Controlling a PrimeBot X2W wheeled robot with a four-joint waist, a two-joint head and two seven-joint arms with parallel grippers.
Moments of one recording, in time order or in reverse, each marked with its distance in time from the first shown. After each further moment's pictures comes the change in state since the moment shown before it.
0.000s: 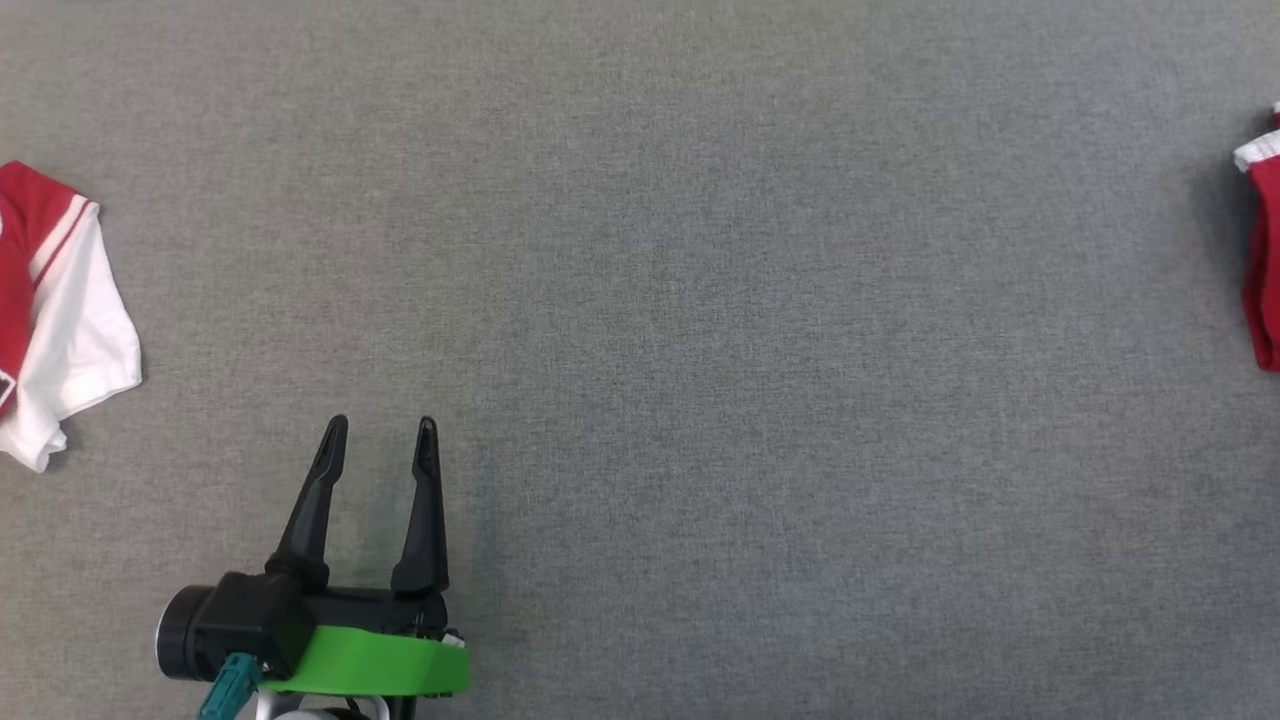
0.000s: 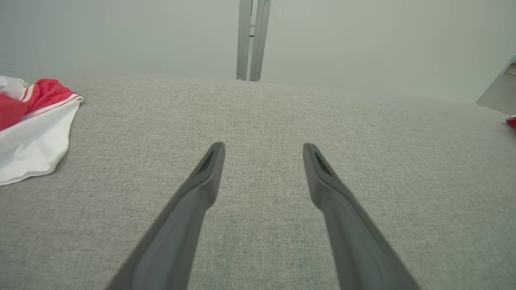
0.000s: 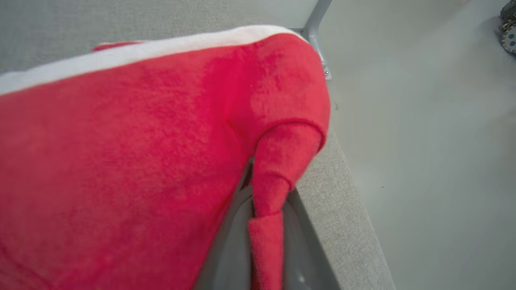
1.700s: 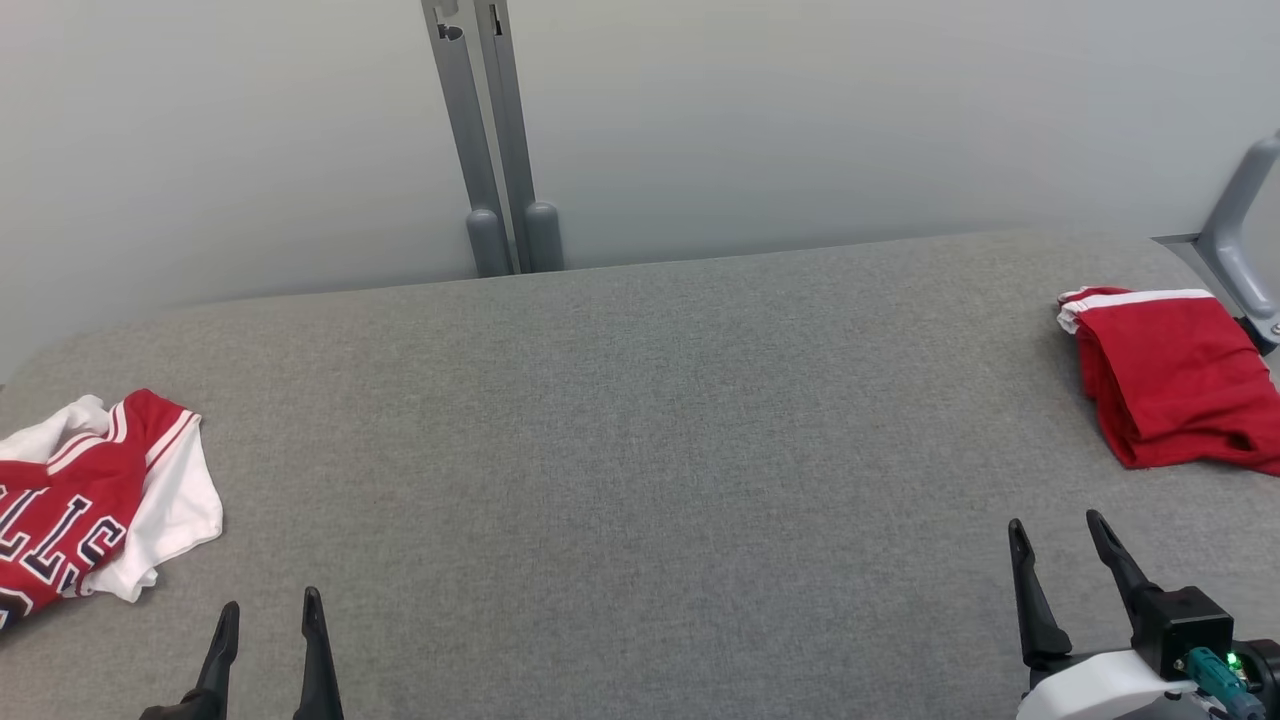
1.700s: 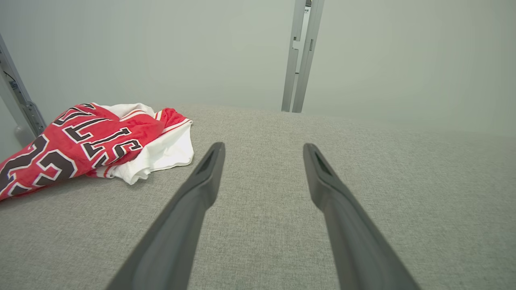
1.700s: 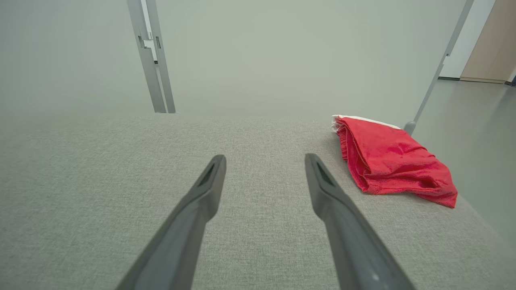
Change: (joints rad) left arm 0.162 0.000 0.209 0.187 0.022 -0.008 0.000; right arm 0.844 0.529 0.058 -0.742 -0.192 0.000 -0.451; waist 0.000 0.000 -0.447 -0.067
